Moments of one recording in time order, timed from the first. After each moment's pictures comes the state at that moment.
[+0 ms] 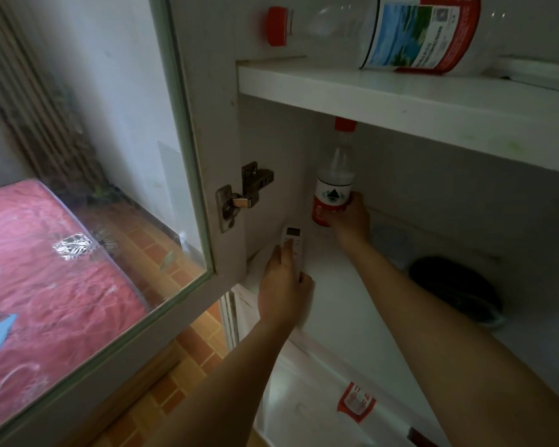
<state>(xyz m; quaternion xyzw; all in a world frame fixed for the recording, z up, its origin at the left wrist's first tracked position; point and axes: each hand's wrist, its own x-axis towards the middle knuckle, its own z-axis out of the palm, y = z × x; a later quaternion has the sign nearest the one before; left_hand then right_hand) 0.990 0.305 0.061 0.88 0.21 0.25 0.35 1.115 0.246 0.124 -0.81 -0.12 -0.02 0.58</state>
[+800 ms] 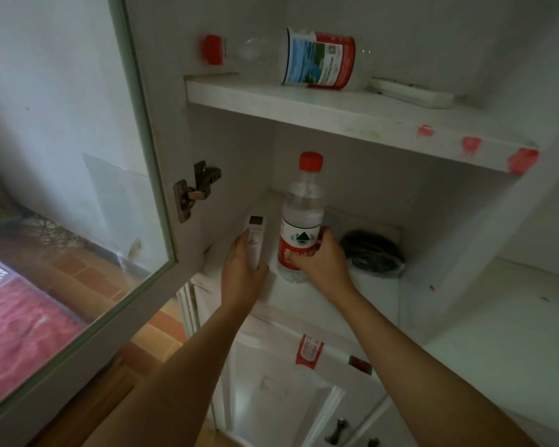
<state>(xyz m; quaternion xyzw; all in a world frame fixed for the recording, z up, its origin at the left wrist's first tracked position) 0.962 0.296 0.070 0.83 0.15 0.24 0.48 1.003 0.164 0.110 -0.83 -0.11 -0.06 0.54</state>
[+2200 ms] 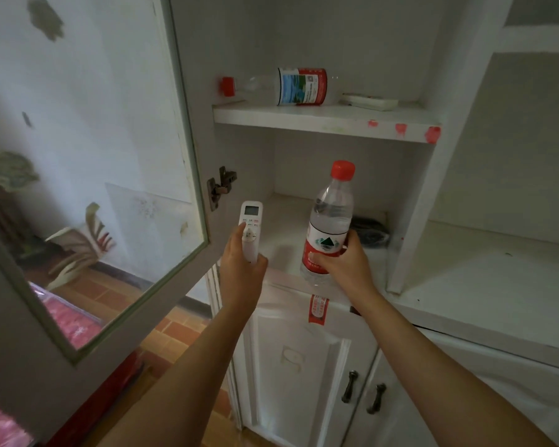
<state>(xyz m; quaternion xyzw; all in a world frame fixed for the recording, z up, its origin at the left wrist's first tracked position) 0.836 0.280 0.123 0.80 0.15 0.32 0.49 0.878 0.126 0.139 -0.79 -0.07 -0.08 0.61</state>
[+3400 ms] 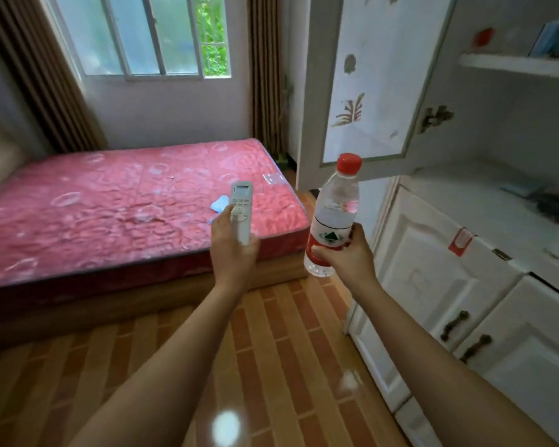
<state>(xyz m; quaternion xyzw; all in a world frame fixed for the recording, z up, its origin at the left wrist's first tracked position) 0.416 0.221 0.088 0.69 0.45 0.51 0.24 0.571 0.122 0.096 -0.70 -0.38 0.19 0.58</state>
